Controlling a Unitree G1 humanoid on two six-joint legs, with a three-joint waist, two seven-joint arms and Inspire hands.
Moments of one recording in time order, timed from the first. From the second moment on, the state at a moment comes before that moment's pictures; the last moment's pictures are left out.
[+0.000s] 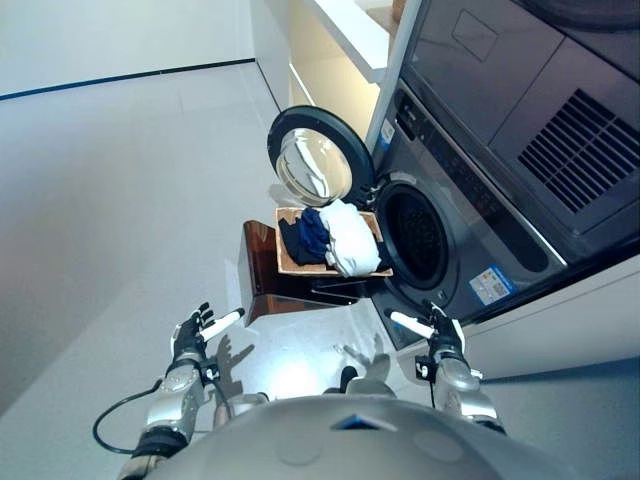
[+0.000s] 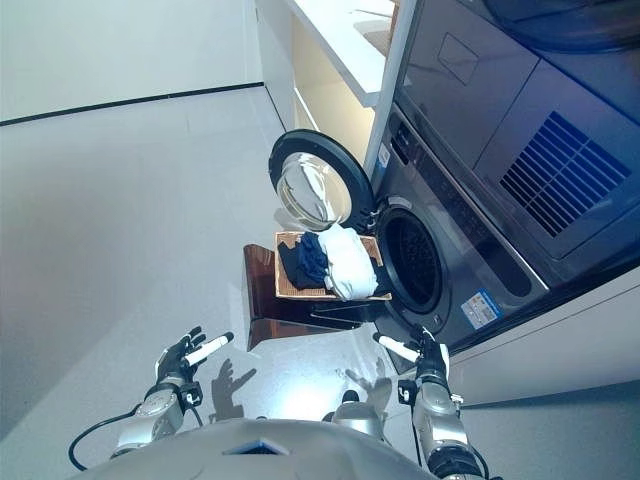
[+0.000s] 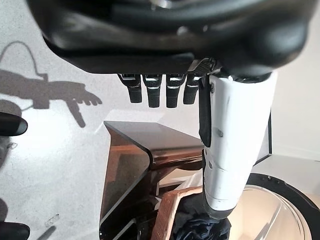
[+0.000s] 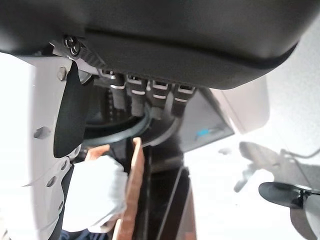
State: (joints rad) left arm 0.26 0.21 -0.02 0.59 -0.31 0.06 0.16; right arm 0.23 -0.18 0.00 0.62 0.21 0.04 -0.20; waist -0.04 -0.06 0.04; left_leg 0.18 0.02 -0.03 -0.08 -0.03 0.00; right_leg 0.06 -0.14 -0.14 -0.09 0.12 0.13
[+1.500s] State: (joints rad) left arm 0.17 0.17 0.00 0.64 -0.38 0.06 0.19; right arm 0.20 -0.21 -0.03 0.62 0.24 0.05 -0.20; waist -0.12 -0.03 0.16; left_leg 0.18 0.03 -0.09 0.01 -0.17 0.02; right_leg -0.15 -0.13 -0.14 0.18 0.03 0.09
